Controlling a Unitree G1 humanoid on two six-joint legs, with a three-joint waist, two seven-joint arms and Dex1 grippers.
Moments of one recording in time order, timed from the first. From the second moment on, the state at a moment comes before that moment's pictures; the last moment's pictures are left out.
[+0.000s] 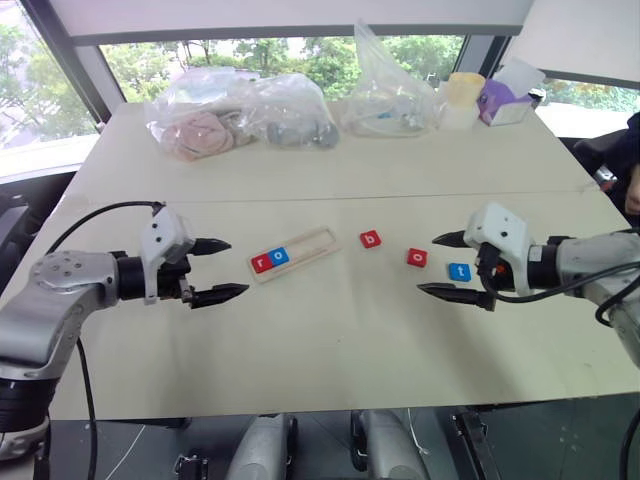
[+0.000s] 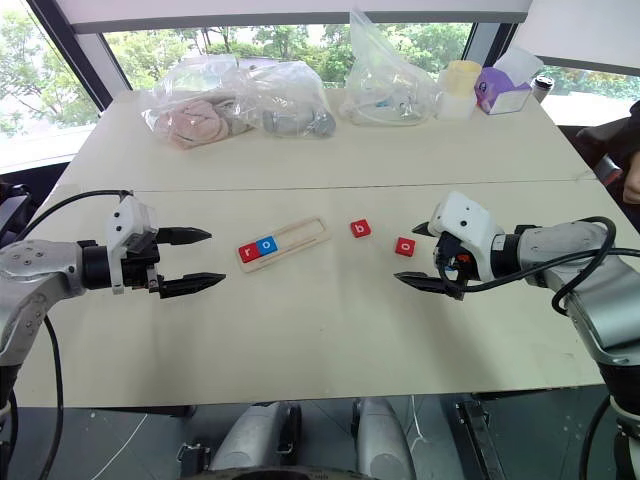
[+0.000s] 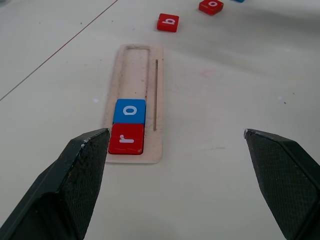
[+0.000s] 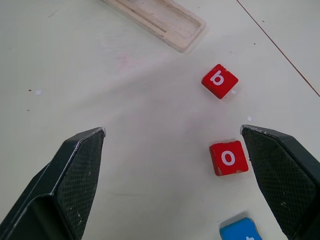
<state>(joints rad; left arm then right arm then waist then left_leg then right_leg) -0.25 0.90 0.13 -0.28 -0.51 0.58 -1.06 -0.34 -1.04 -0.06 -0.41 0.44 0.74 0.99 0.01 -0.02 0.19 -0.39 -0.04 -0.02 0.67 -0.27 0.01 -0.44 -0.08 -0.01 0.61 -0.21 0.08</state>
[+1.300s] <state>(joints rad) -0.59 0.59 -0.13 0.48 -0.18 0.14 -1.12 -0.26 -1.00 -0.09 -0.55 0.50 0.83 0.86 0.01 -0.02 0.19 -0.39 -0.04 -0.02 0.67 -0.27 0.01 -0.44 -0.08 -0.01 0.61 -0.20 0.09</state>
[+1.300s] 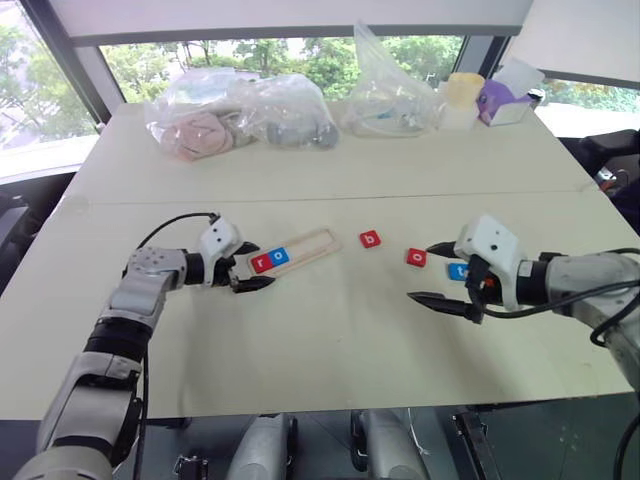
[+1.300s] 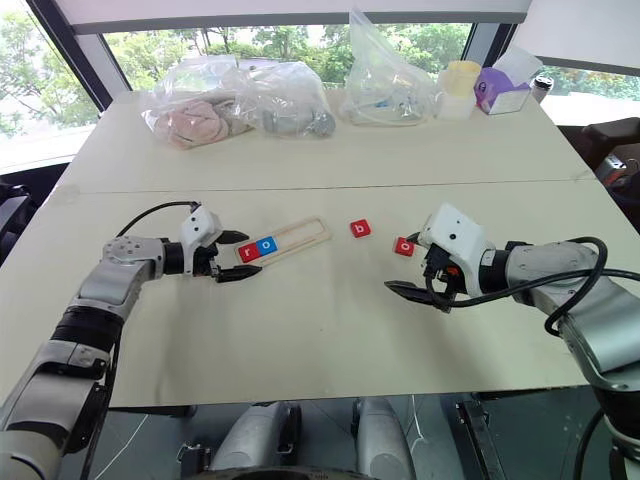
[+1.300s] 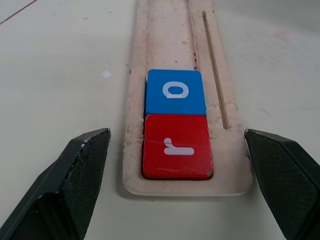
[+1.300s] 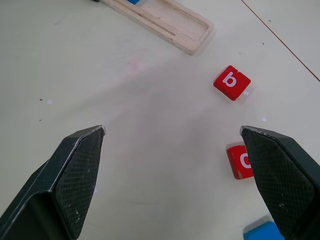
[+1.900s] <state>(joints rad) -0.60 0.56 -0.13 0.54 -0.14 0.13 -1.10 -0.25 -1.00 -0.08 -0.55 0.48 0.82 0.86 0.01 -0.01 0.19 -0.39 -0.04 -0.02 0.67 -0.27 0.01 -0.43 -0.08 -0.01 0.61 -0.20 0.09</state>
